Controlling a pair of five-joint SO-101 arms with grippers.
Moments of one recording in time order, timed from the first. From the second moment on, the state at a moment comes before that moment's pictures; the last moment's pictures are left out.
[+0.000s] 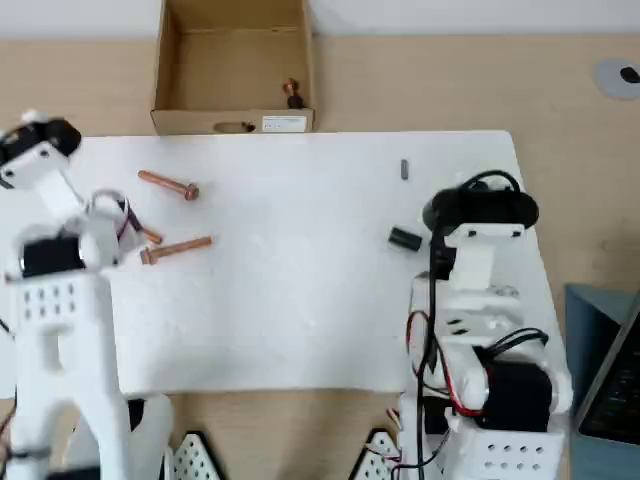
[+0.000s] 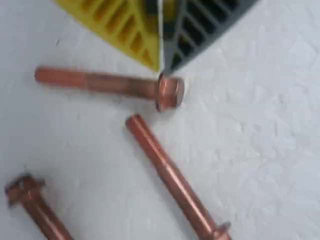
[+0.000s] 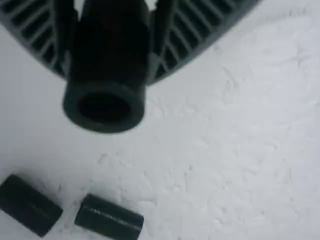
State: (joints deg) left arm -14.6 -35.0 34.6 64.7 11.4; right arm -0.8 -74.5 45.4 88.4 -10.2
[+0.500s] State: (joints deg) left arm -17.2 6.0 5.9 70.5 26.8; right arm -0.8 -86.5 53.8 85.8 -10.2
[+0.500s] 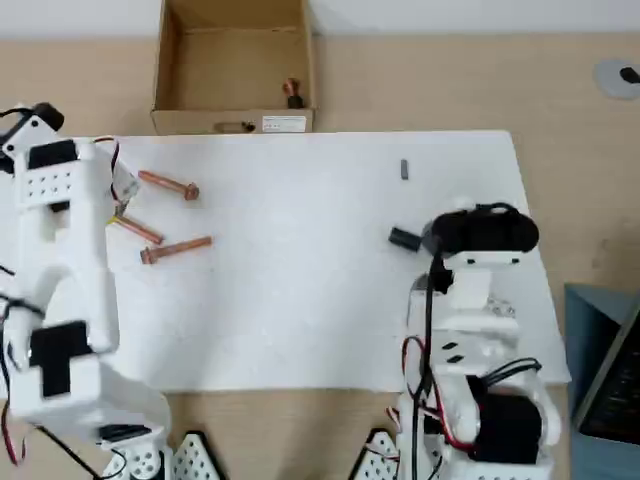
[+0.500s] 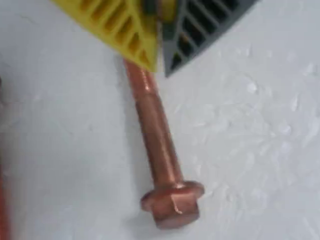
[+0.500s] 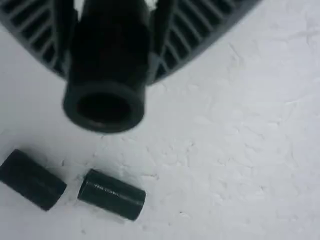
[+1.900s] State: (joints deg) left arm -19.7 34.4 -17.1 74.2 31.6; right arm -0.8 -87.9 55.4 84.4 -10.2
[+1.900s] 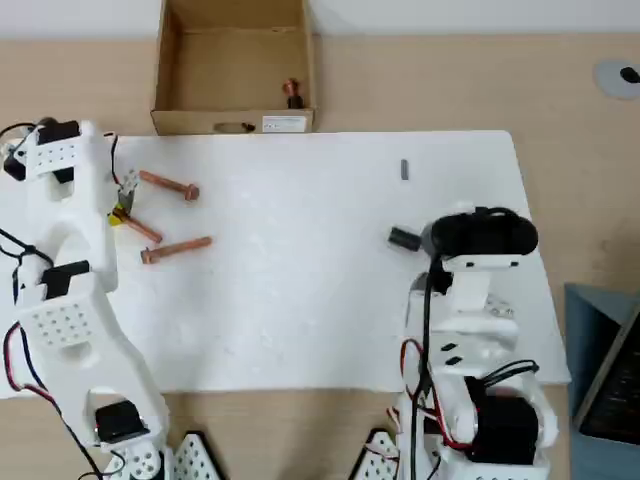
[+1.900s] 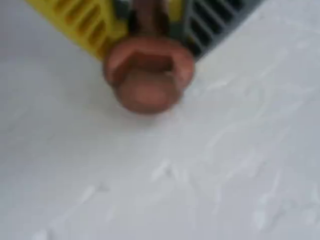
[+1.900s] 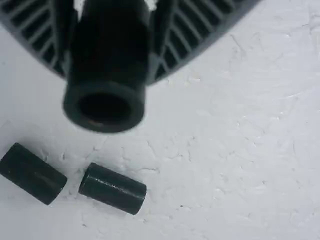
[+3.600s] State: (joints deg) left arm -6.6 -60.9 48.5 55.9 15.5; right arm -4.4 -87.9 67.0 70.3 -3.2
